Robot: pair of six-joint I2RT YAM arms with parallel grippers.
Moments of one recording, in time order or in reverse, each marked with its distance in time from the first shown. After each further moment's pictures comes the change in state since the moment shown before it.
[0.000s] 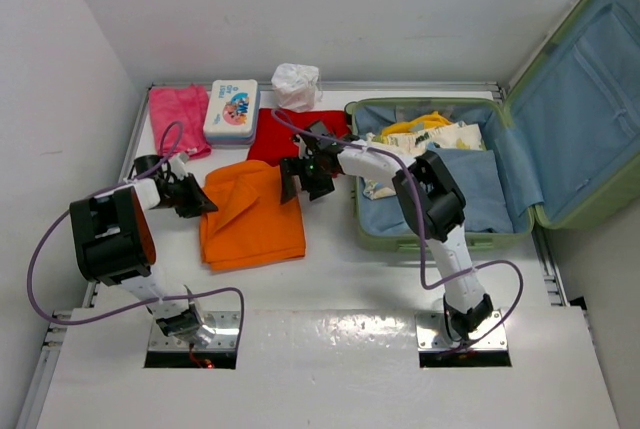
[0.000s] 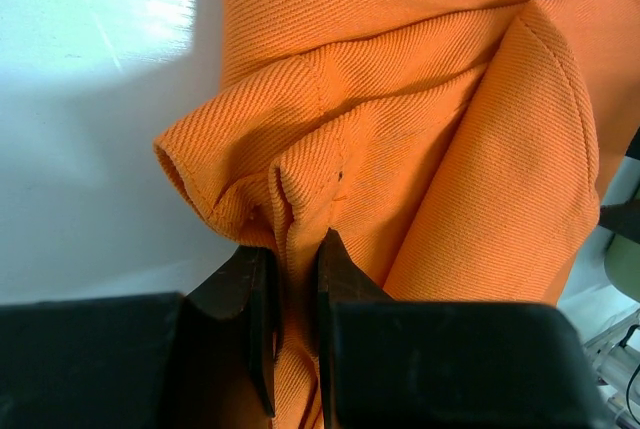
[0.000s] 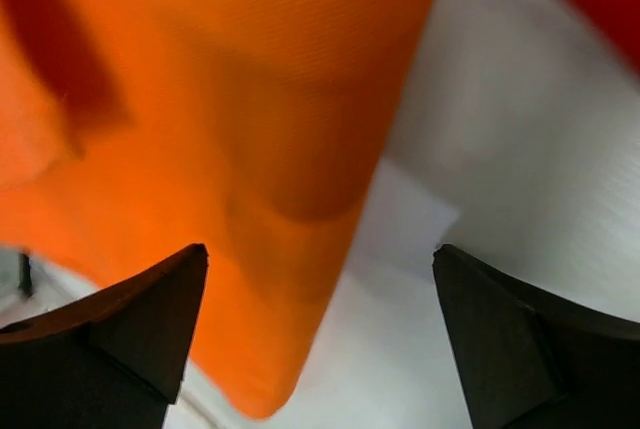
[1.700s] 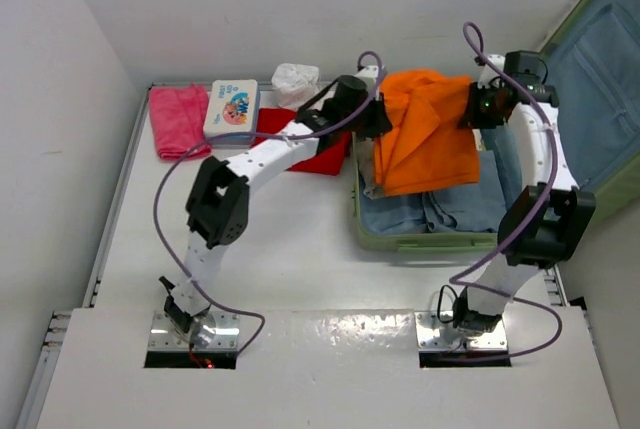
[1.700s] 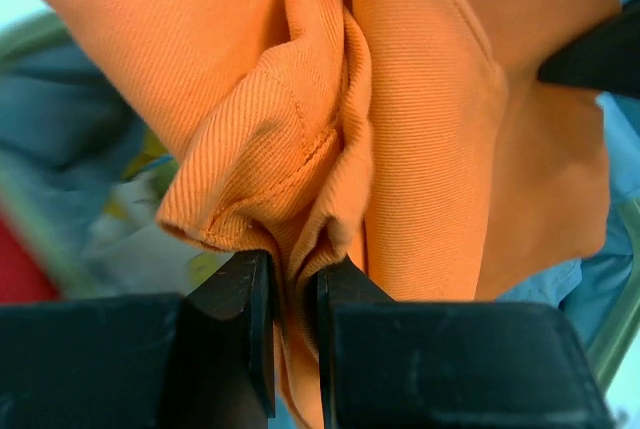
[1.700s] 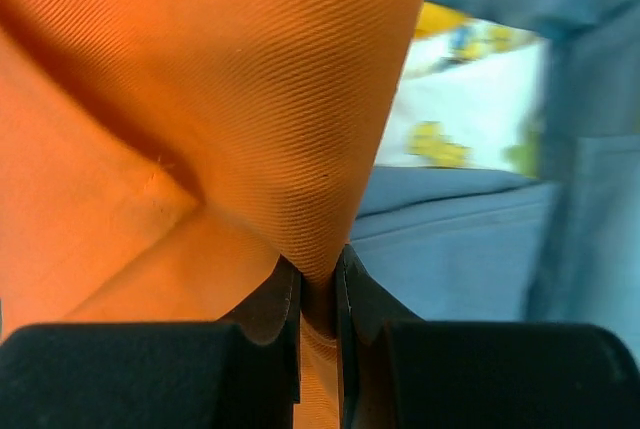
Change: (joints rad) left arm -1.038 0.476 1.102 0.132 -0.398 -0.298; right arm -0.836 -0.525 -0.017 -0.302 0.093 -0.555
